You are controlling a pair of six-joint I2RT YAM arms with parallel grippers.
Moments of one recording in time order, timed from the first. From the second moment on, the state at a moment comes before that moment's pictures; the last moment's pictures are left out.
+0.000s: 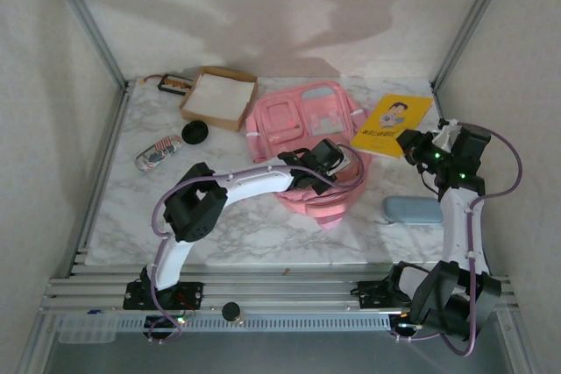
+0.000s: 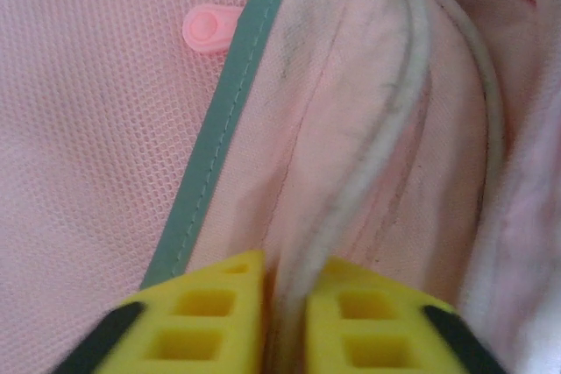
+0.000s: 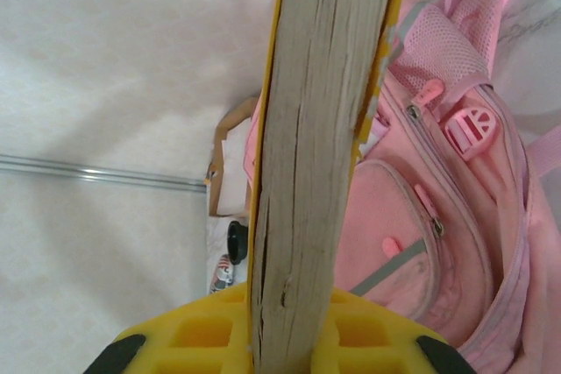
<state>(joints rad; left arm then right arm) -0.93 2.12 1.64 -0.43 -0.16 0.09 -0.33 1.10 0.87 -0.33 -0.87 0.74</state>
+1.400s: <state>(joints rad) -0.84 2.07 2.12 -0.78 -0.19 -0.13 0.10 1.69 0.86 -0.01 -0.93 0.60</state>
